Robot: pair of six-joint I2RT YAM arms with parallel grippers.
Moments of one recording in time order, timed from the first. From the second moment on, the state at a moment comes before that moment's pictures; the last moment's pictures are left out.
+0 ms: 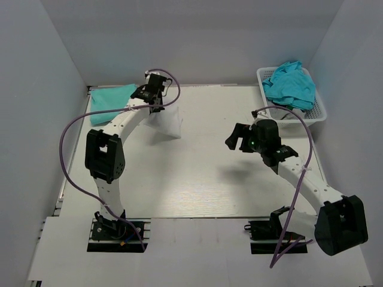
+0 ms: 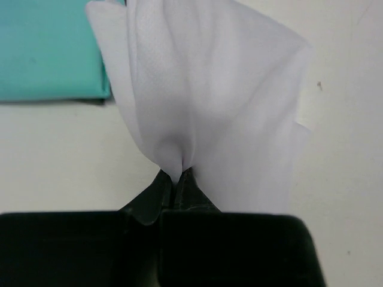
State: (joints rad) left arm -0.38 1.95 1.69 -0.61 -0.43 -0.33; right arm 0.38 1.16 0.74 -0.16 -0.13 0.43
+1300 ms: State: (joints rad) left arm 0.13 2.23 2.08 -0.56 -0.12 0.11; right arm 0.38 1.42 1.03 -0.24 -0.17 0.44
